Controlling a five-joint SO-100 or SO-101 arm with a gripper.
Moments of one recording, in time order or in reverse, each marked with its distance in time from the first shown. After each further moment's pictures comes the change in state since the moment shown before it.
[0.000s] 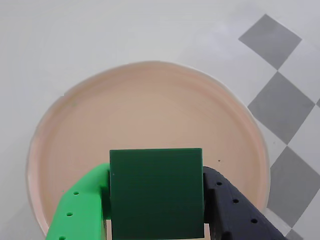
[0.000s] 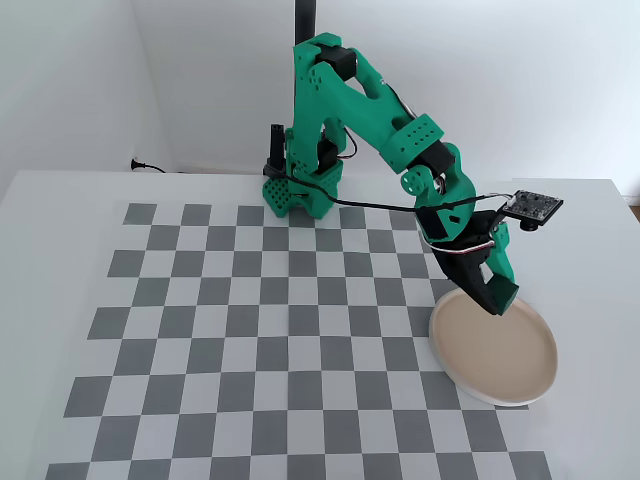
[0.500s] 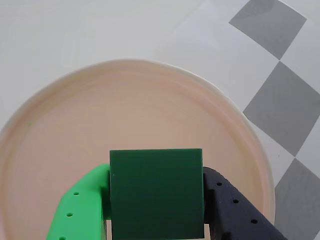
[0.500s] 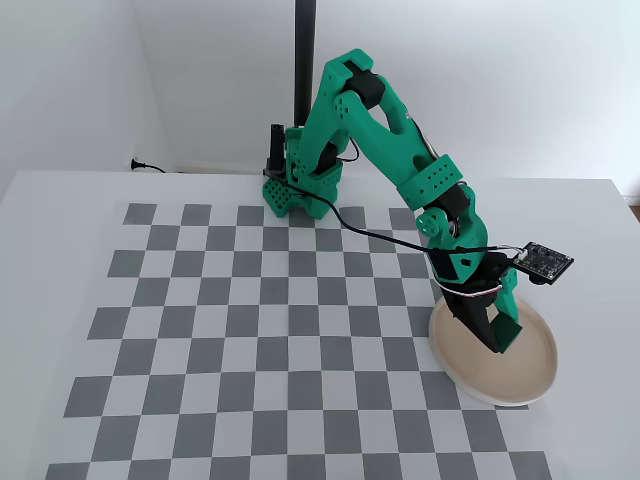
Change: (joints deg) arm 1.9 -20.0 -12.9 -3.7 1.5
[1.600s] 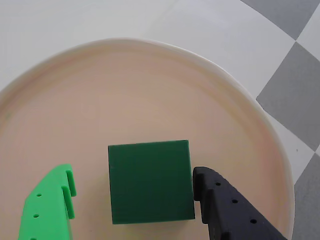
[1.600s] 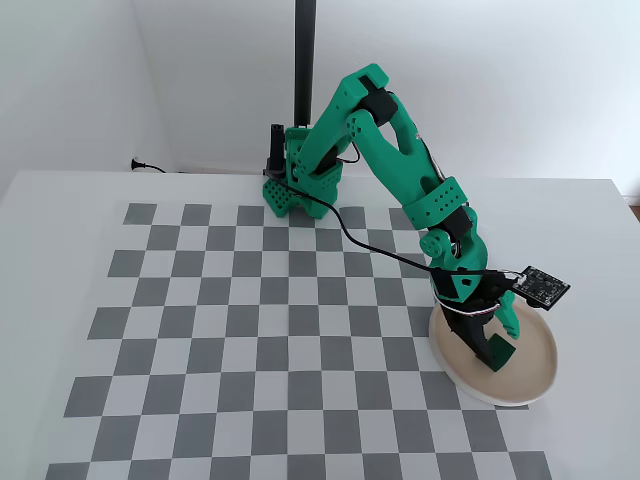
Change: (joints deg) arm 0.0 -8.6 -3.3 -2.1 0.5
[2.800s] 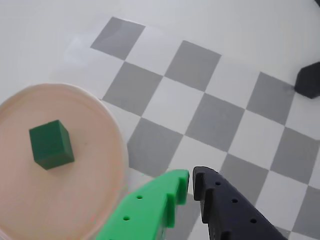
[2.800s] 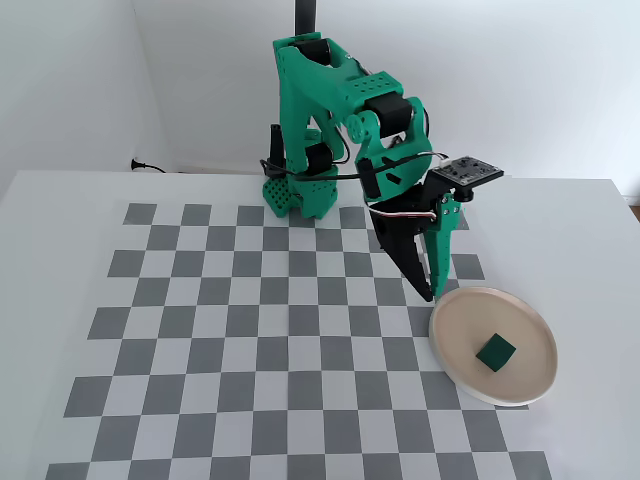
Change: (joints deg) arm 15.6 50.4 13.3 30.0 -0.4
